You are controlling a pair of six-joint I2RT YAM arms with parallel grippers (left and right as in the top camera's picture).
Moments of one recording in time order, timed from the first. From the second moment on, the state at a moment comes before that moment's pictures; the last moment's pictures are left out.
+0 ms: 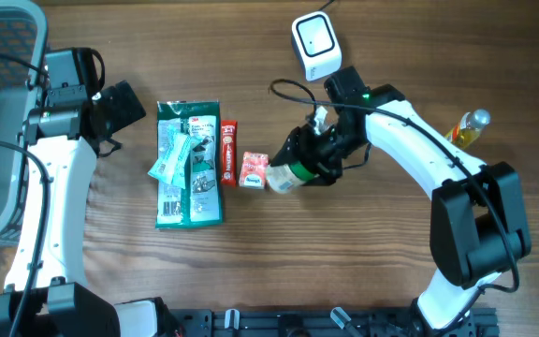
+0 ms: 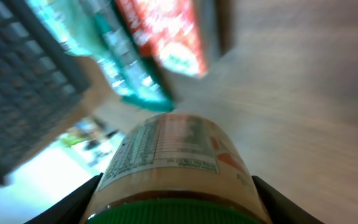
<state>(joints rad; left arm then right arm) 0.13 1.49 1.29 -0.81 -0.17 -0.35 0.38 1.89 1.33 -0.94 -0.88 0.69</state>
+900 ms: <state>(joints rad) 0.13 1.49 1.29 -0.81 -0.17 -0.35 0.38 1.89 1.33 -0.87 -0.63 0.88</state>
